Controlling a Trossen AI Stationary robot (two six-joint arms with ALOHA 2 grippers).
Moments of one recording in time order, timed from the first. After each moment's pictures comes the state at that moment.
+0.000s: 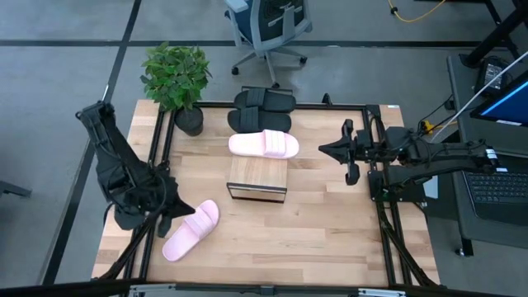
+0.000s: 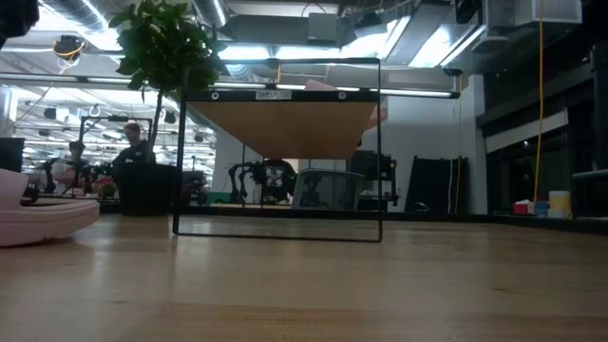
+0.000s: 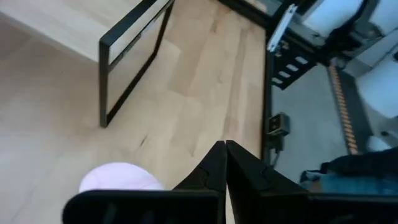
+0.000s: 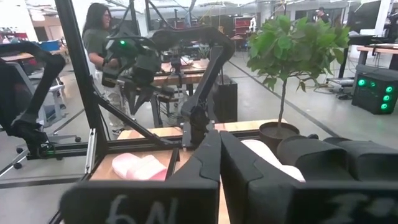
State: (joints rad) left arm -1.00 0.91 0.88 -0.75 -0.73 -1.17; right arm 0.03 0.72 0.68 0.09 0.07 0.07
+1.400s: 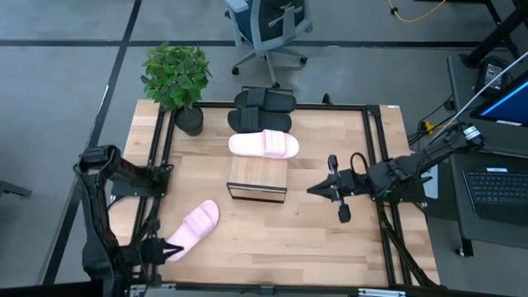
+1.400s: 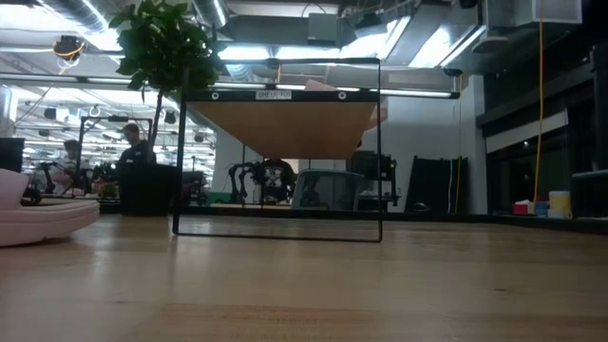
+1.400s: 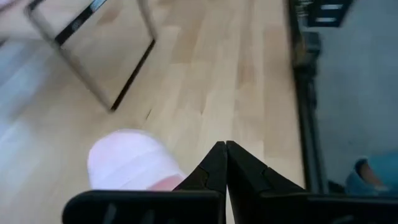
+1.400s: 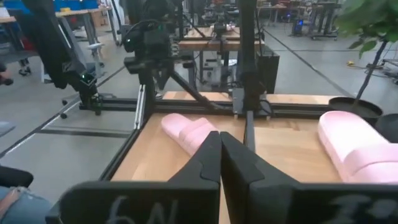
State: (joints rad) left arm -1.37 1.68 1.24 -1.17 -0.98 -1.56; right arm 0.44 0.96 0.68 0.18 0.32 0.07
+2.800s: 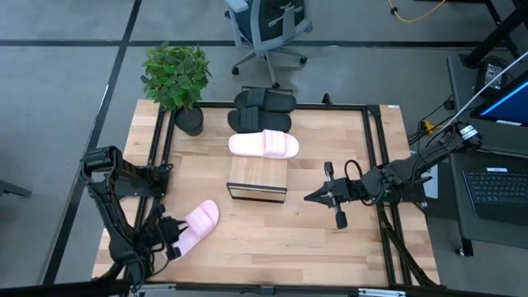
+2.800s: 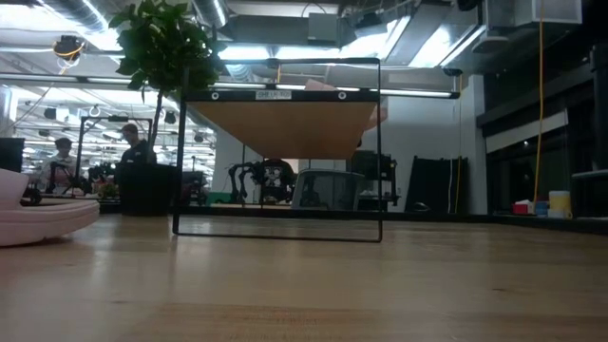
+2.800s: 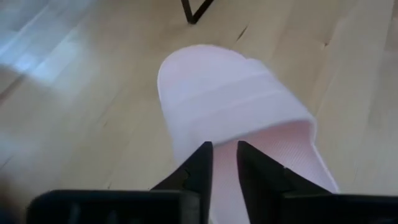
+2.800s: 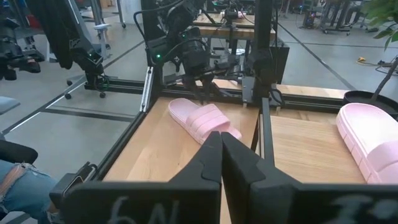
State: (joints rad) left arm -1.29 1.67 0.94 -1.13 -0.77 -1.85; right arm 0.49 1.03 0.68 0.19 0.33 0.04
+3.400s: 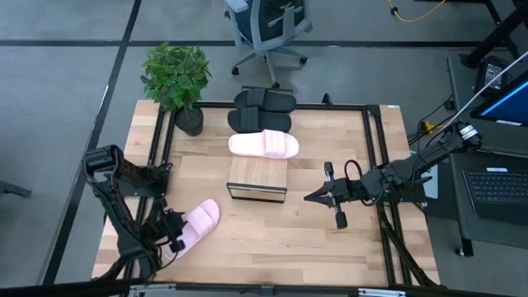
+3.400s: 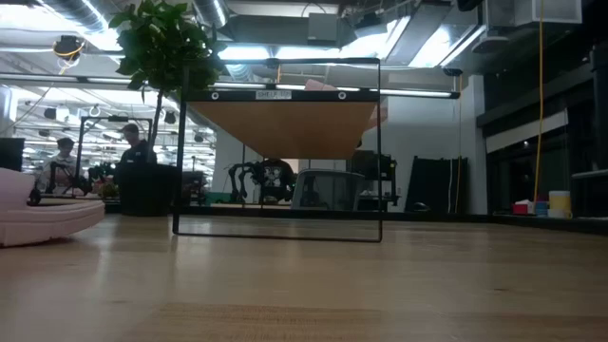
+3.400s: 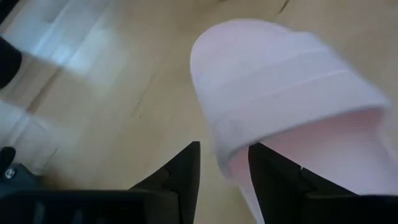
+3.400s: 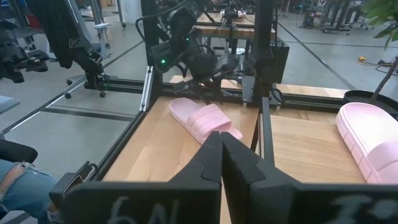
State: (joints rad) left arm -1.23 1.67 0.91 -1.19 -0.67 -1.78; right arm 0.49 1.03 0.68 0.19 0.33 0.04
